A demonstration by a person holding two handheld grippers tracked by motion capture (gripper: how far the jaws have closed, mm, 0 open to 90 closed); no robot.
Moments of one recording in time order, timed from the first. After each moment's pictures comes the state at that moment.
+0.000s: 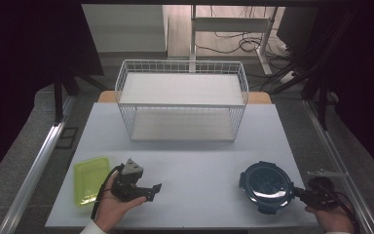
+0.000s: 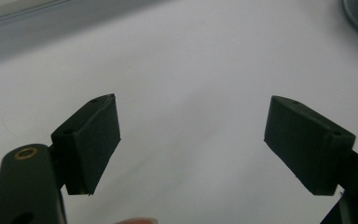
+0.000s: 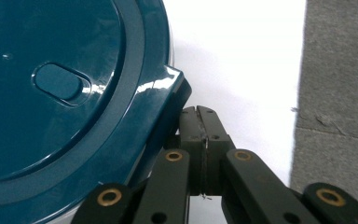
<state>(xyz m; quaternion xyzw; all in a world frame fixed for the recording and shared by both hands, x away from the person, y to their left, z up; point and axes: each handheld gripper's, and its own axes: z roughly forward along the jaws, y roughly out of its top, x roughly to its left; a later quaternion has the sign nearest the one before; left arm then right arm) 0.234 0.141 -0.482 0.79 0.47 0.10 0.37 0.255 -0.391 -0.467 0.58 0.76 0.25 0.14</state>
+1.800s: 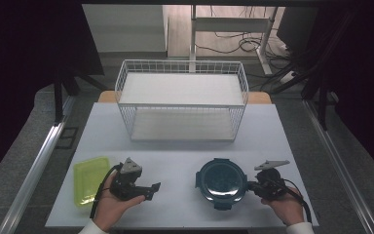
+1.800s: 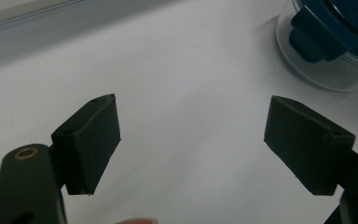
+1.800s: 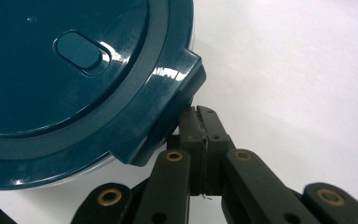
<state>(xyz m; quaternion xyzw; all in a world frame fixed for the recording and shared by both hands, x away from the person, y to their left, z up) 0.236 0.145 -0.480 0.79 0.47 0.10 0.37 0.277 -0.271 -0.476 0.46 0.84 0.26 0.10</state>
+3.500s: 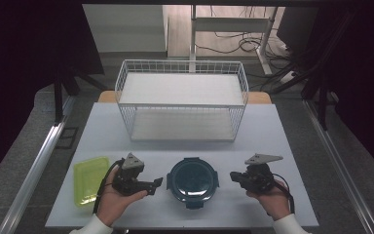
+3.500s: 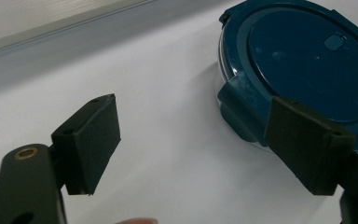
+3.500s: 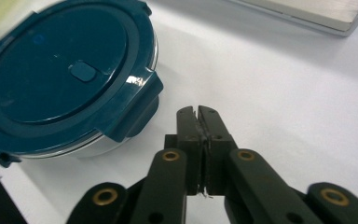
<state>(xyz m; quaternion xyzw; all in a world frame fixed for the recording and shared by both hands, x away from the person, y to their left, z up) 0.245 0.140 -0.473 0.79 0.47 0.11 0.39 0.284 -0.242 -0.464 0.40 0.83 0.36 0.09</state>
